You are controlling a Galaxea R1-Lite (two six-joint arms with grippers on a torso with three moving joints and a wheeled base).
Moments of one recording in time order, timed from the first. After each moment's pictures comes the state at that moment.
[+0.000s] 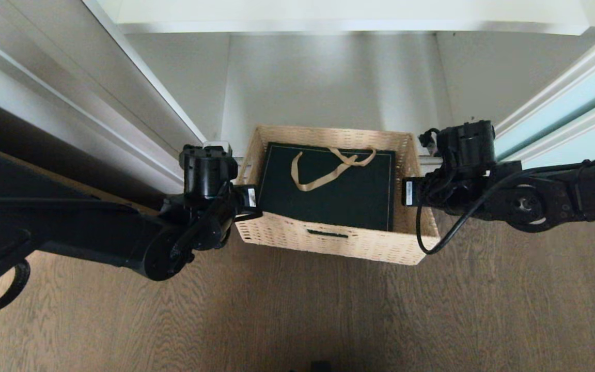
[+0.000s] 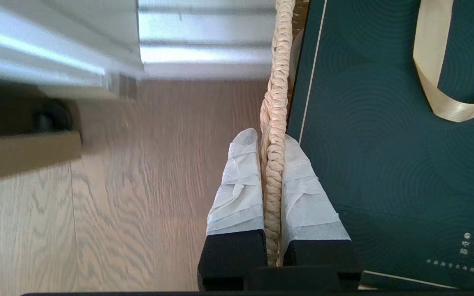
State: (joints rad) left arm -0.51 1.98 -1.10 -0.69 0.41 -0.14; right arm 0.46 1.94 -1.34 -0.21 -0.24 0.20
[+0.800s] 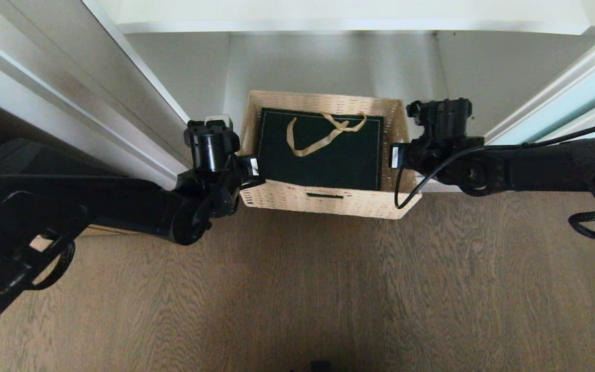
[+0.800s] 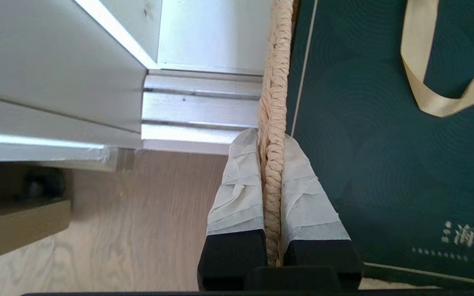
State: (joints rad) left arm -0.43 2.13 -1.36 -0.73 0.42 -0.10; right arm 0.37 2.20 -1.79 -0.24 -0.30 0.09
